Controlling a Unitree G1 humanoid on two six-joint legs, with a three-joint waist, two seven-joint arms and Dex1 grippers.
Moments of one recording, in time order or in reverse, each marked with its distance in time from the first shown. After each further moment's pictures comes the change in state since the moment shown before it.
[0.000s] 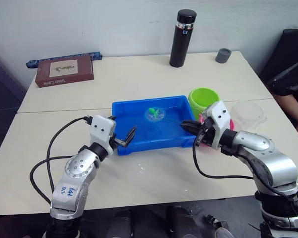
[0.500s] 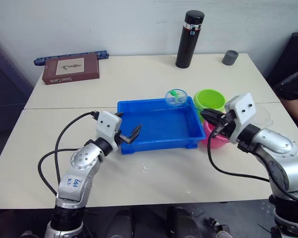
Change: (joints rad) left arm -0.065 0.000 -0.027 0.099 0.000 -0.052 -0.053; right arm 0.077 -0.083 -0.128 0.112 -0.069 -0.196 -0.075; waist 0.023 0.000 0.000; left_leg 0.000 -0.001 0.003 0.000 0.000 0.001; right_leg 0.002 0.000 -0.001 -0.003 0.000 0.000
